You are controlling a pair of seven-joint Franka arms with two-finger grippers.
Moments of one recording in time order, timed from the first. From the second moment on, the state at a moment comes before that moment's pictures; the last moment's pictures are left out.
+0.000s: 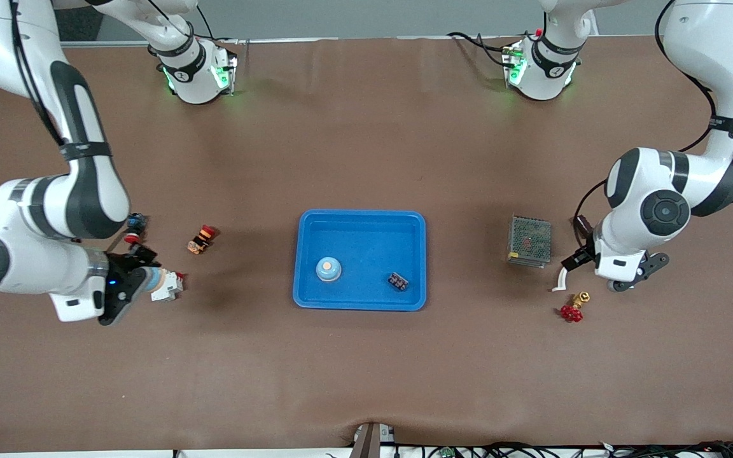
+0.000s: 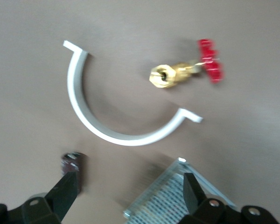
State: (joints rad) left arm 0.15 0.40 -0.29 -1.91 0.28 2.19 -0.84; right arm -0.01 0.54 0.02 -1.49 0.05 1.89 -1.01
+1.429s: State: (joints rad) left arm -0.35 0.82 -0.29 -1.41 0.21 2.34 -1.58; right arm -0.17 0.76 0.02 -1.58 -0.03 2.33 -1.43
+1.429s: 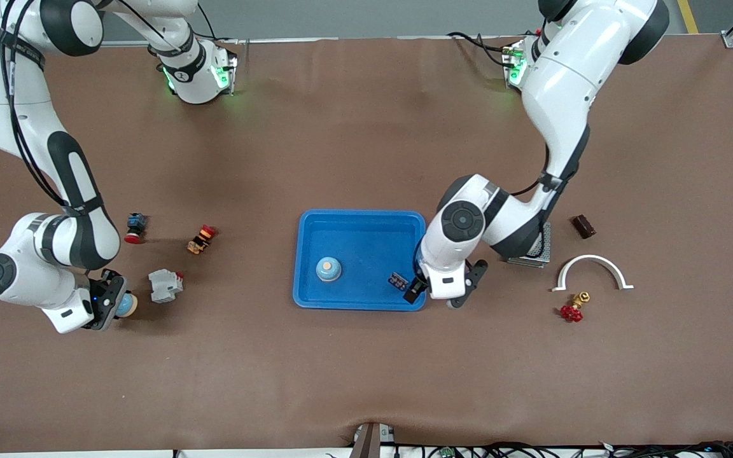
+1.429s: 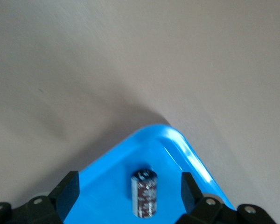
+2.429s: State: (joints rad) left arm -0.42 0.93 -0.27 -1.37 0.21 2.40 -1.58; right arm -0.17 0.78 0.03 -1.57 -0.03 2.36 -1.44
